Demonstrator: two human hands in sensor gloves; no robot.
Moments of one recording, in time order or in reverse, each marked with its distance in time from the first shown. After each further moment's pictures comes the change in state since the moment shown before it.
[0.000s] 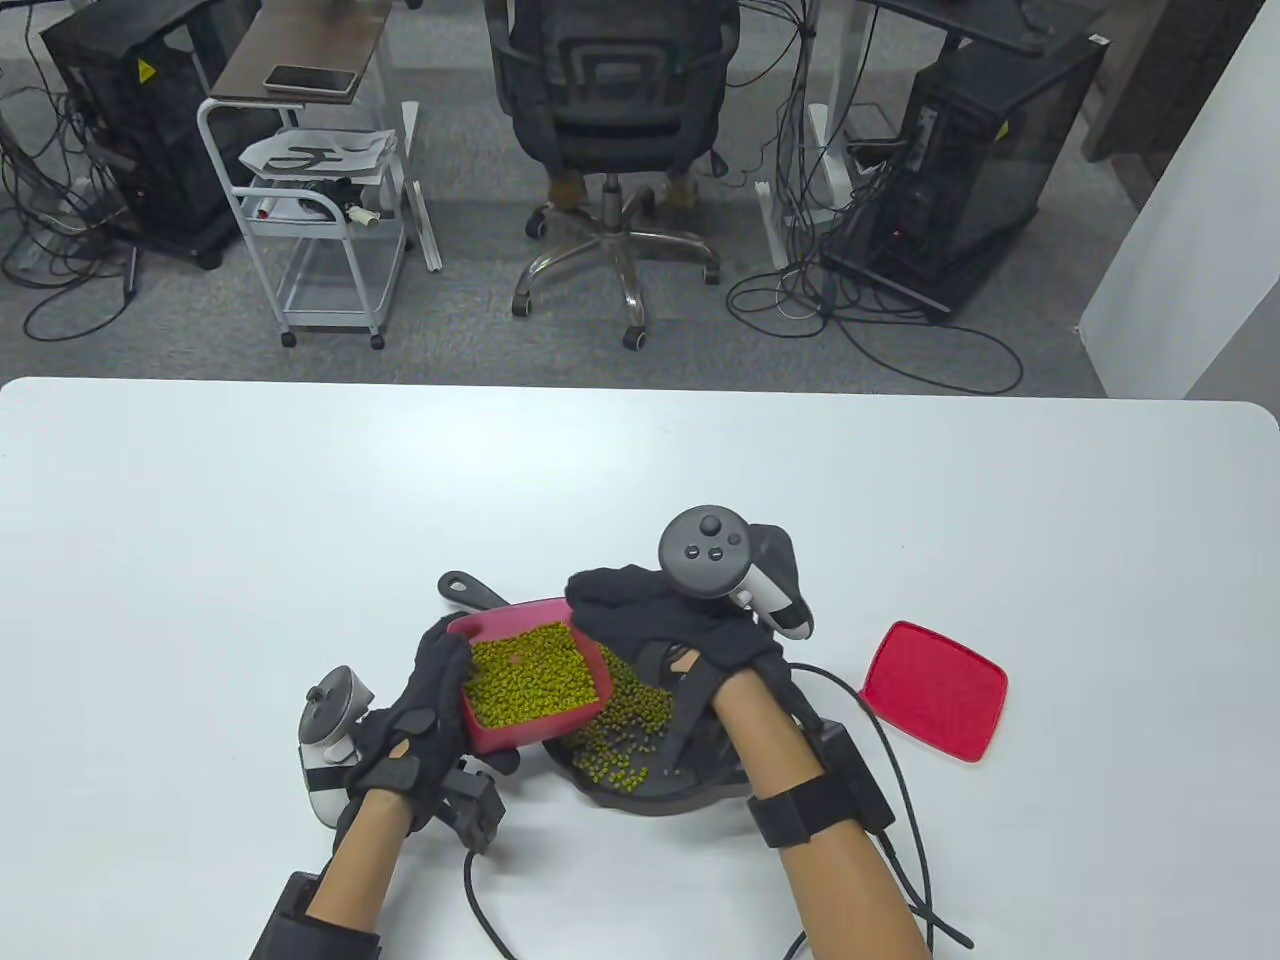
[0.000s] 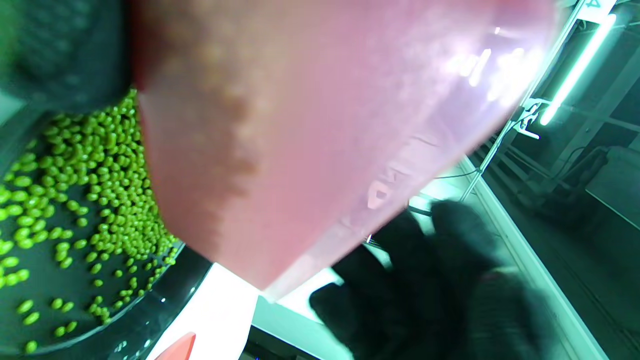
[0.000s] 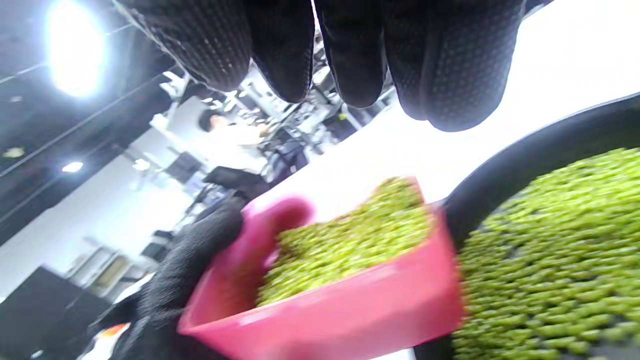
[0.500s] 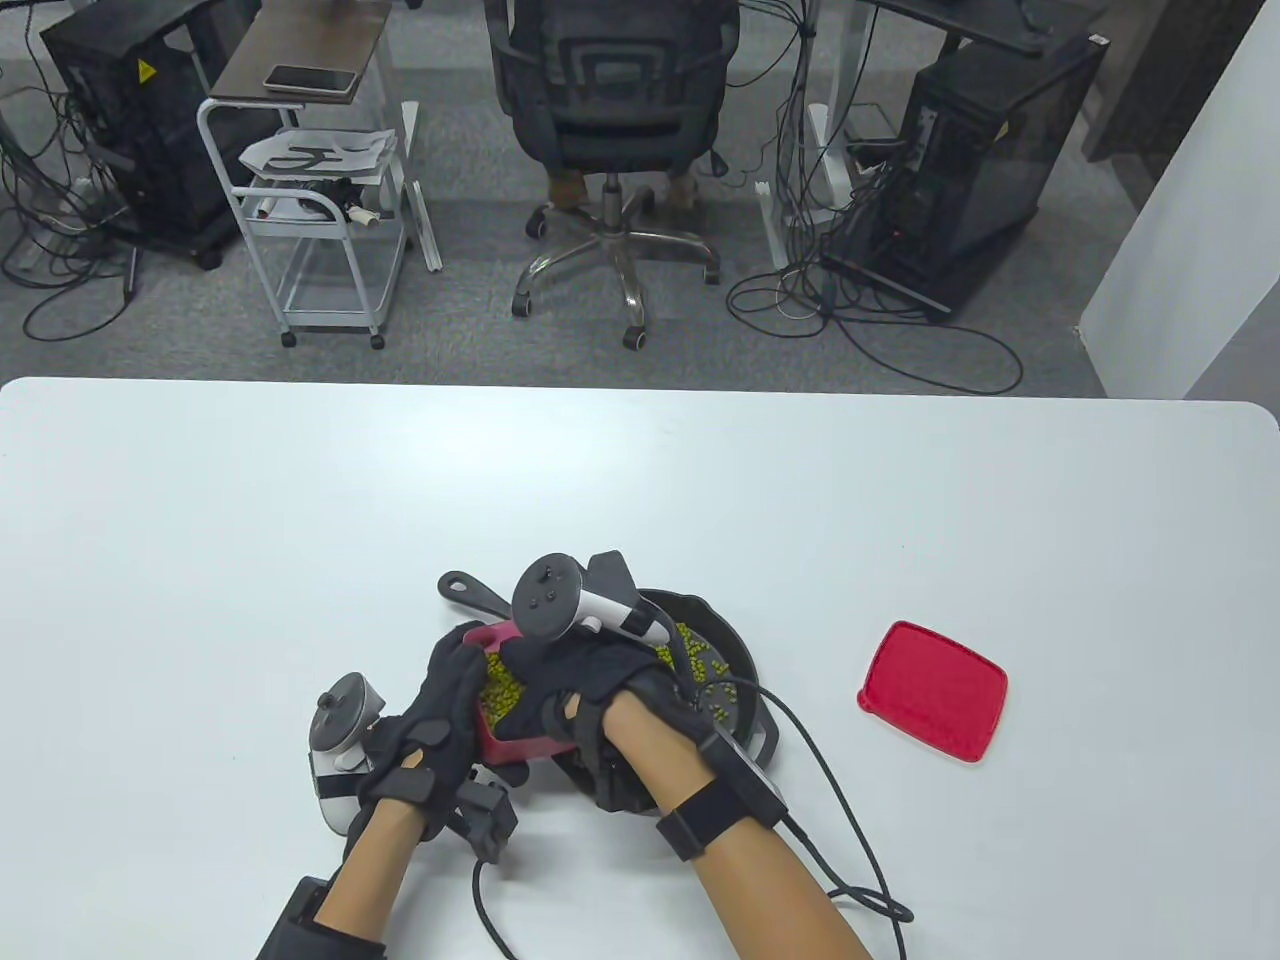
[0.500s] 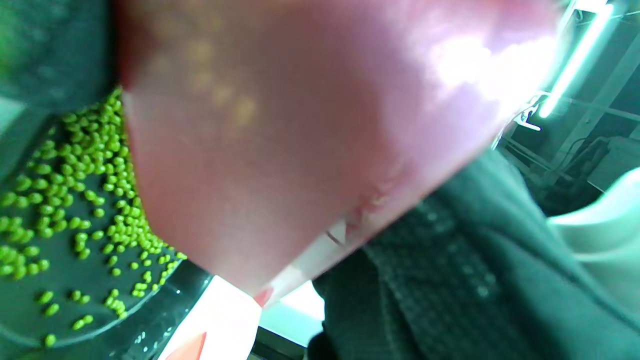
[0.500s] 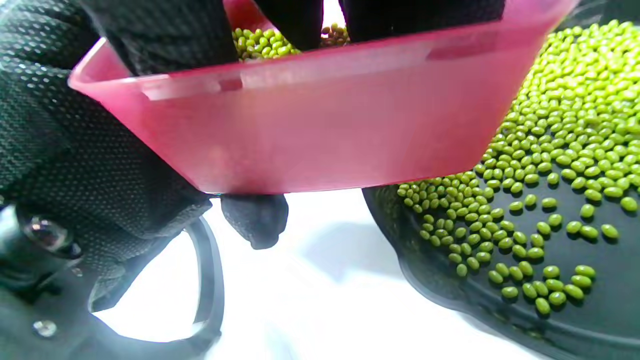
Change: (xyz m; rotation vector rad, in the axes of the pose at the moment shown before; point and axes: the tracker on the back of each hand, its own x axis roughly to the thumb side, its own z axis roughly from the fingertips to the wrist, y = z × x) left_hand -0.006 -0.009 0.003 0.011 -0.007 -0.018; right_hand 0.009 0.070 -0.044 0.370 0.248 0.248
